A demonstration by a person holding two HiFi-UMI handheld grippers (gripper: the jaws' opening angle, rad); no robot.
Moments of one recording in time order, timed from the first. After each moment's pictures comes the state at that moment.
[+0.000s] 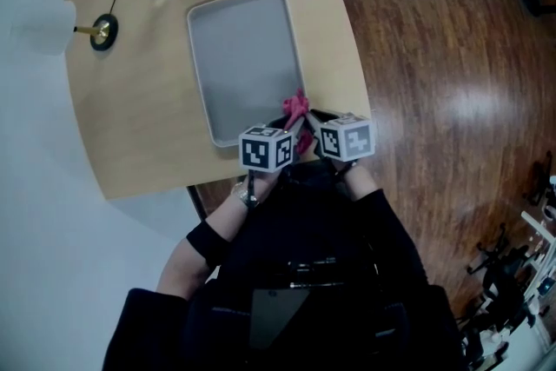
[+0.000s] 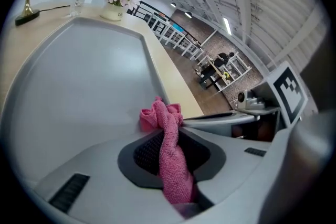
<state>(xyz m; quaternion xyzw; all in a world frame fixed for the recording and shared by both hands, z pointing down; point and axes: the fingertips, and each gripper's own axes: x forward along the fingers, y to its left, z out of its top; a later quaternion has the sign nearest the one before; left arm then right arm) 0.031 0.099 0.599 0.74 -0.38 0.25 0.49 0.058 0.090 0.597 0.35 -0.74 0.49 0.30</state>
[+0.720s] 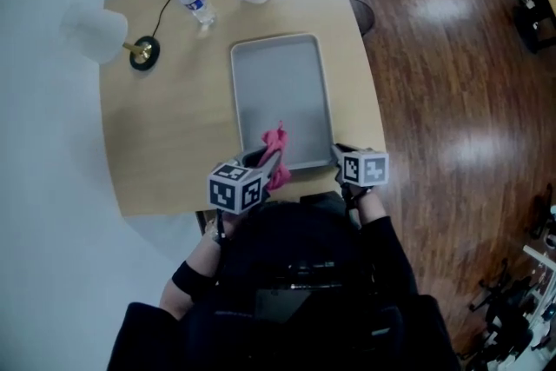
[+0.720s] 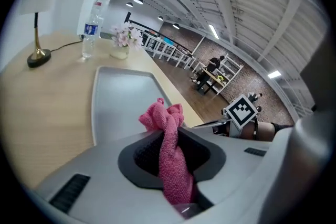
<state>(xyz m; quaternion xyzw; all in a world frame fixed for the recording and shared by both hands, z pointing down) -0.098 0.101 0.500 0.79 -0.39 0.23 0.41 0.058 0.090 0.595 0.40 -0.72 0.49 0.29</state>
